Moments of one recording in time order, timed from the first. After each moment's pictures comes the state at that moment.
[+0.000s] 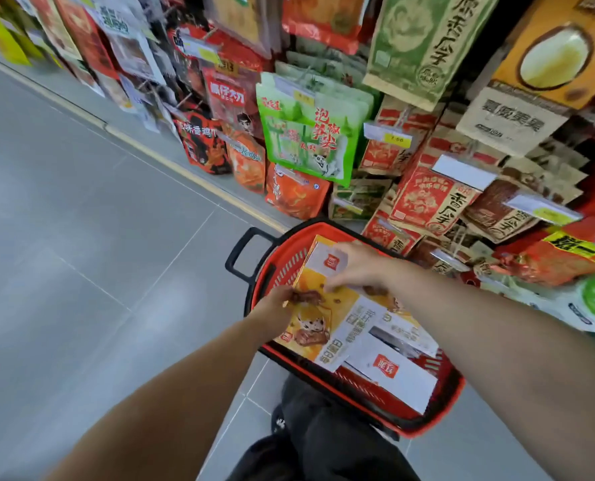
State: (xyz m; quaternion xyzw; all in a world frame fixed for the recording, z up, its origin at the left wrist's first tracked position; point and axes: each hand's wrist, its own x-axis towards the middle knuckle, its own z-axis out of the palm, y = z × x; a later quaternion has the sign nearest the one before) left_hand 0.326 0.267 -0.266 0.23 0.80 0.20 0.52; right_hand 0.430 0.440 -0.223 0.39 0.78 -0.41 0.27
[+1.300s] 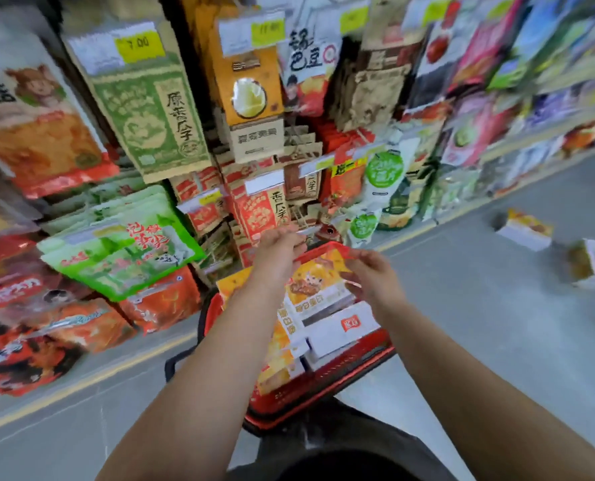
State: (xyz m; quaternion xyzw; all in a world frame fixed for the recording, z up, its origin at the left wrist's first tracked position) left_hand 0.360 0.390 -0.105 0.33 0.56 0.33 0.68; right_hand 0.503 0.322 -0.151 0.69 0.21 -0.49 -0.49
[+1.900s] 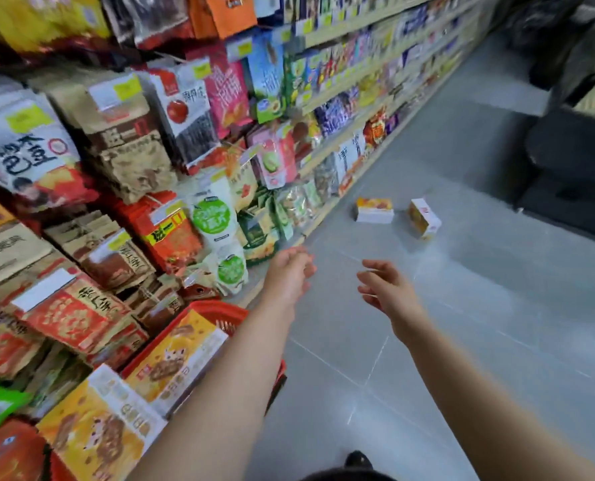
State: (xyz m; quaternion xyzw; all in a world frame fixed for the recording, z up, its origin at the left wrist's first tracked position) left_hand 0.650 0.229 -0.074 0.49 0.42 0.18 0.74; right_hand 0.740 0.098 -0.102 0.71 0.08 -0.30 -0.63
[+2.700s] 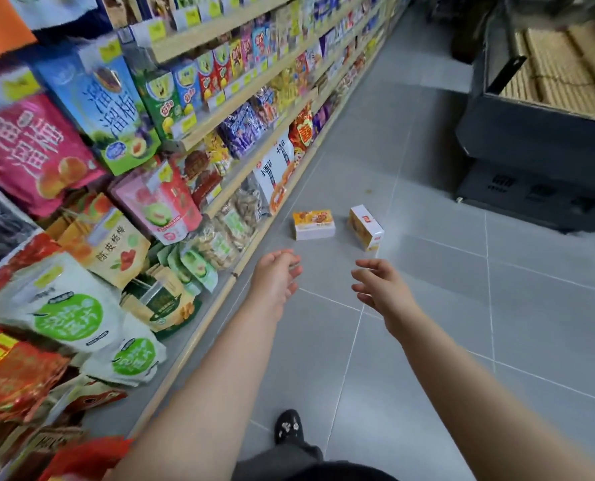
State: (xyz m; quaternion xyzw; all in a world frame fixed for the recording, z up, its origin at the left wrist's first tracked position) left_hand 1.030 0.257 -0.094 0.49 0.41 0.09 0.76; right_hand 1.098 0.101 -0.123 0.73 -0.03 -0.25 -0.64
